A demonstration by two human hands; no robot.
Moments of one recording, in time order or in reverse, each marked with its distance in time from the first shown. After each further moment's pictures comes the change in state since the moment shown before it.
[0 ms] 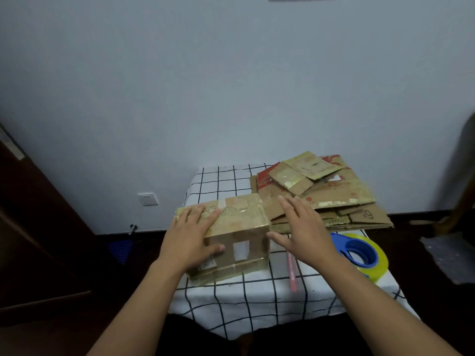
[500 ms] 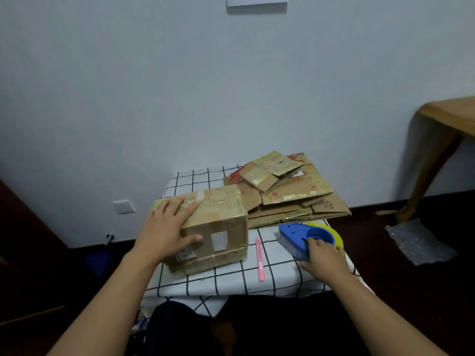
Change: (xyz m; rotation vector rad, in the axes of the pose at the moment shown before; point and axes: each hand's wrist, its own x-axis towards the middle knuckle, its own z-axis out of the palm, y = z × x) left_hand 0.002 0.028 -0.015 0.044 0.075 0.092; right_hand -0.088 0.124 0.027 -0.170 -0.403 0.458
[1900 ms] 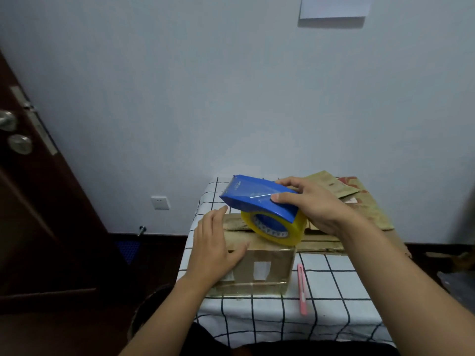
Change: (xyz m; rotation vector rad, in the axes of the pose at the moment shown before) left_hand -0.015 0.005 0.021 -0.513 0.489 -0.110; right_hand 0.004 -0.180 -0.185 1.117 -0.134 -0.456
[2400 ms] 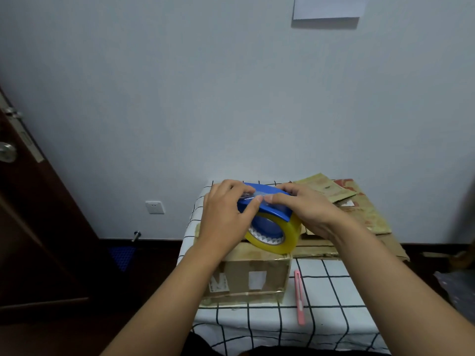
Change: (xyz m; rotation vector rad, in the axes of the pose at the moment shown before) left_hand 0.076 0.062 -0.024 -0.144 0.085 0.064; right_hand 0.013 0.004 -0.003 0.005 -0.013 -0.003
